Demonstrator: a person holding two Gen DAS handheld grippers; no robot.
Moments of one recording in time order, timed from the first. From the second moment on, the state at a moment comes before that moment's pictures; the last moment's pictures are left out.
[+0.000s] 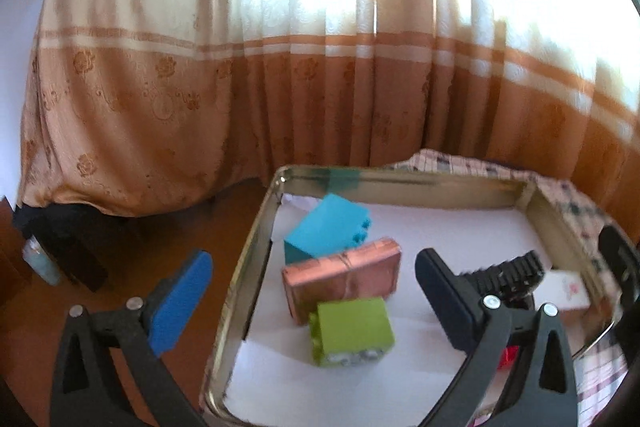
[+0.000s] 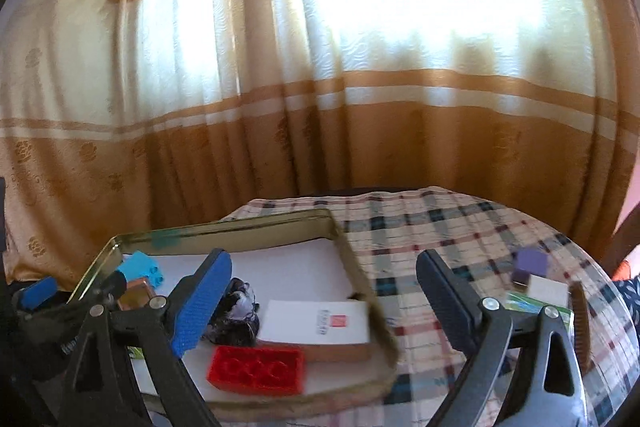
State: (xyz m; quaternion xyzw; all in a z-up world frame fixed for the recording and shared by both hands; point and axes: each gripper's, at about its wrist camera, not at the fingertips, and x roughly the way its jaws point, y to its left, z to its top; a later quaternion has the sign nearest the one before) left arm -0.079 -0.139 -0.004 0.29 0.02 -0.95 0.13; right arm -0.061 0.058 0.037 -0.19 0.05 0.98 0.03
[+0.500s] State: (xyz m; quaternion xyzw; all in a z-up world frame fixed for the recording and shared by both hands) left arm -0.070 -0.140 -0.004 0.28 0.04 -0.95 0.15; right arm -0.060 0.045 0.030 -0.19 -0.01 0.98 0.02
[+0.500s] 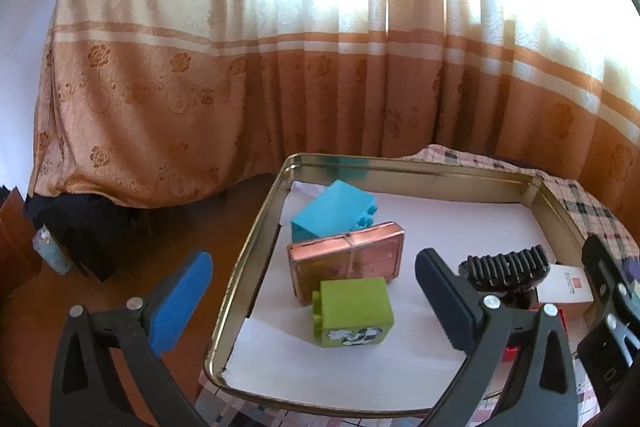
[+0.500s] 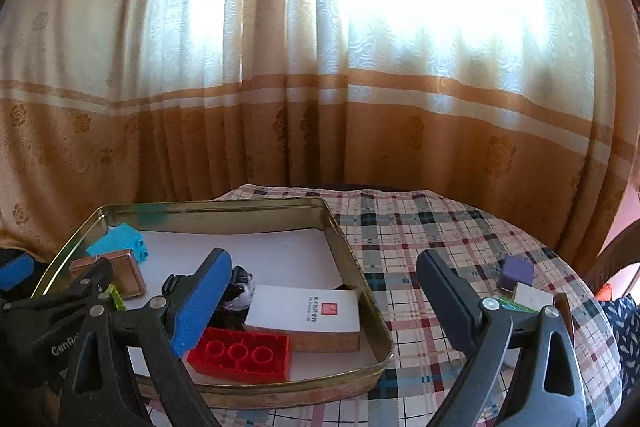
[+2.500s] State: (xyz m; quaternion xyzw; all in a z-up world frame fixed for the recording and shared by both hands) left arm -0.032 -0.111 0.002 0.25 0.05 -0.96 0.13; right arm -0.018 0.106 0.046 -0.13 0.04 0.99 0.08
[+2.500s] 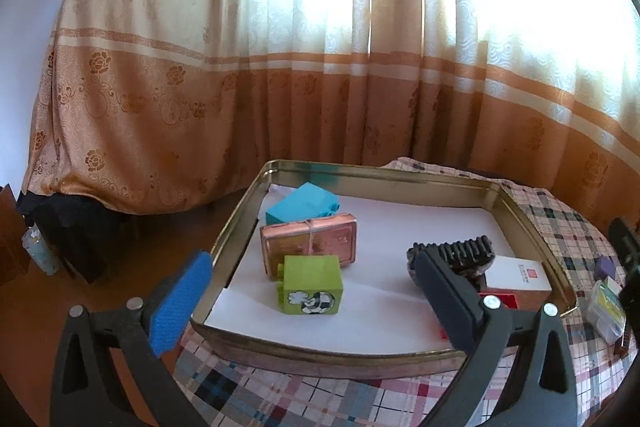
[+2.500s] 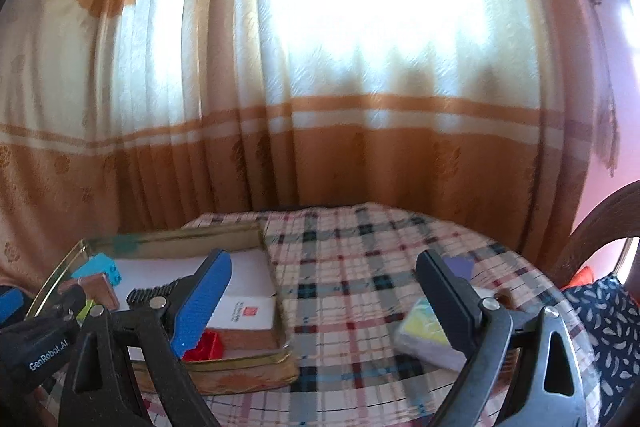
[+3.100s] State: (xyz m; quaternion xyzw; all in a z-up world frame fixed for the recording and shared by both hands) left arm -0.030 -0.085 0.005 0.25 0.03 -0.96 0.11; right arm 0.007 0.171 0.058 -0.10 0.03 0.98 0.18
